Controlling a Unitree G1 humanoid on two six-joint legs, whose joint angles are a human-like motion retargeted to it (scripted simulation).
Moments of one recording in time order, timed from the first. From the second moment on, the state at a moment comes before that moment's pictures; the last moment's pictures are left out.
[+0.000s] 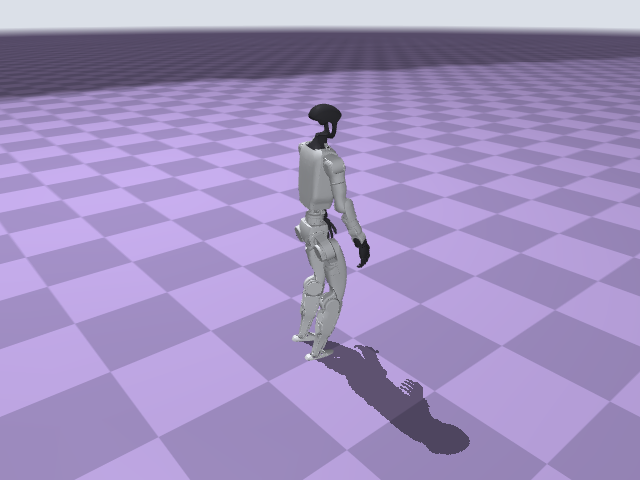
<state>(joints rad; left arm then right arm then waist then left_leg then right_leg) -0.21 0.16 -0.43 1.32 0.17 0.01 -0.14 -0.22 -0.22 0.39 1.21 -0.09 0.01 0.11 0.00 0.02 0.04 -0.14 -0.18 -0.22 0.36 -0.39 0.02 -0.16 0.01 -0.01 0.39 -0.37 0.04</state>
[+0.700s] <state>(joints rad) -0.24 0.14 -0.50 1.28 0.19 -0.03 -0.12 -0.20 -0.23 0.37 1.27 -0.08 -0.01 0.09 -0.01 0.07 0.02 -0.10 -0.14 -0.27 0.27 -0.37 0.00 -0.07 0.04 -0.09 0.24 -0.31 0.01</state>
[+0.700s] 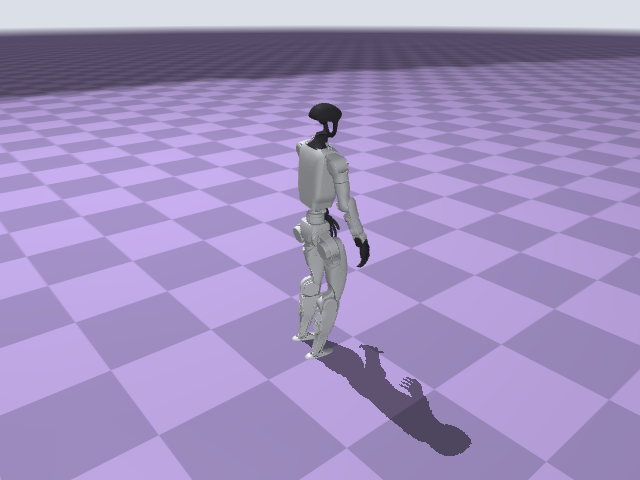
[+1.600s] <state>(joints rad) -0.17 0.17 -0.27 1.35 0.08 -0.01 -0.08 -0.09 -0.29 0.20 1.33 0.00 -0.01 0.06 -0.08 0.00 0.08 -0.11 -0.33 -0.38 0.35 -0.46 0.09 -0.67 -0.13 -0.05 0.99 -0.48 0.04</state>
